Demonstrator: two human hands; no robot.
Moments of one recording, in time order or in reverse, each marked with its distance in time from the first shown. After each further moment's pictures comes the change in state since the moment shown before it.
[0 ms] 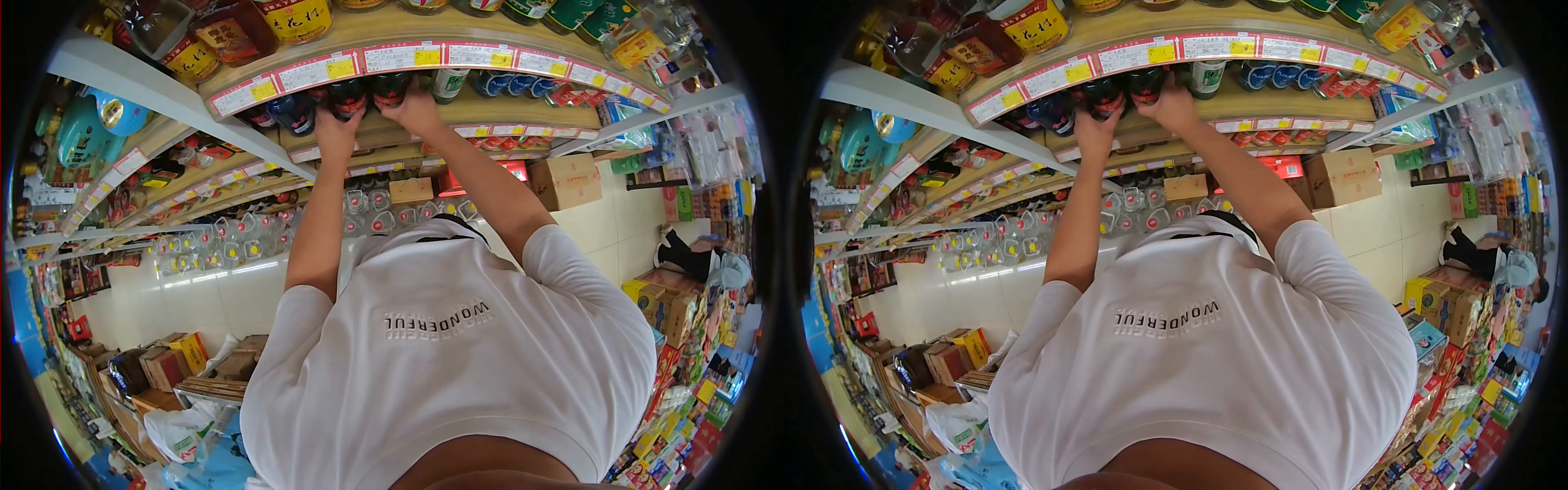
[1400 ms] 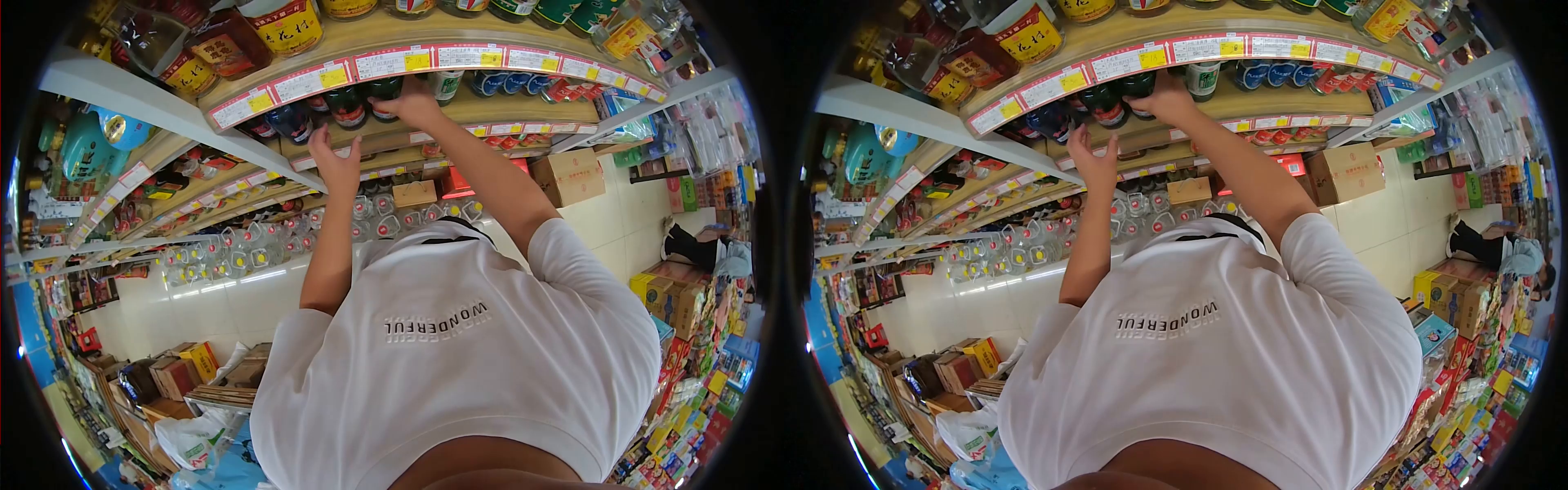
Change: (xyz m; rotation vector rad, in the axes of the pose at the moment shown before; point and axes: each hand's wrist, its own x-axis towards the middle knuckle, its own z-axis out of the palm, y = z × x) left_hand -0.050 0.018 -0.015 -0.113 0.162 0.122; right_hand 0.022 -0.055 -0.071 0.185 -0.152 -0.011
